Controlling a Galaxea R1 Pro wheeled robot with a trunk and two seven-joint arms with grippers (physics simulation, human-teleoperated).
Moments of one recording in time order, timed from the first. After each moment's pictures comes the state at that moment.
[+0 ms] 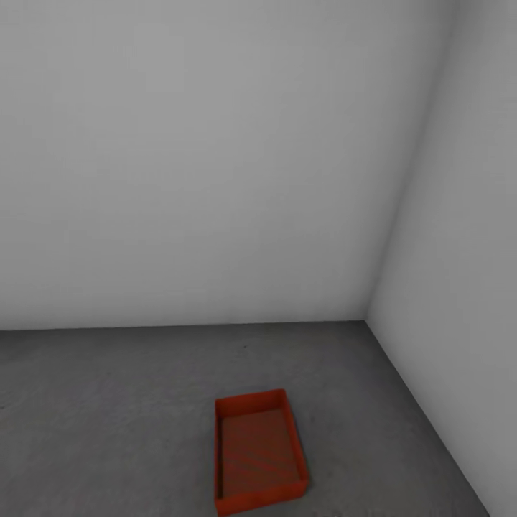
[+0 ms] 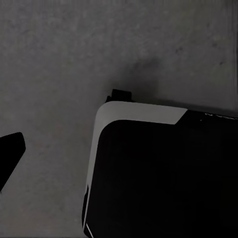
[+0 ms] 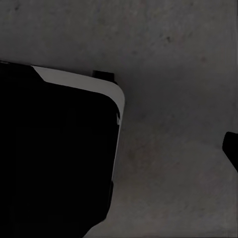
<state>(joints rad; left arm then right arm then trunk) -0.24 0.04 -0.02 0.00 0.19 -0.05 -0.01 -0.16 0.00 0.71 0.01 -0.54 -0.13 -0.10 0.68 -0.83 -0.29</state>
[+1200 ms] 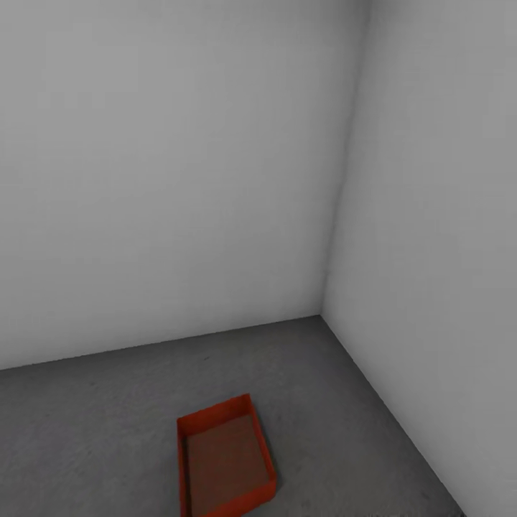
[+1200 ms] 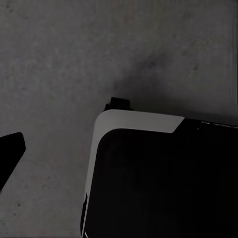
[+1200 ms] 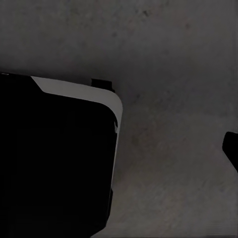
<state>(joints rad) -0.24 0.04 -0.02 0.00 0.19 -0.05 -0.01 -0.16 0.00 0.71 0.01 -0.55 -0.13 -0.10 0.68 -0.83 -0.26</state>
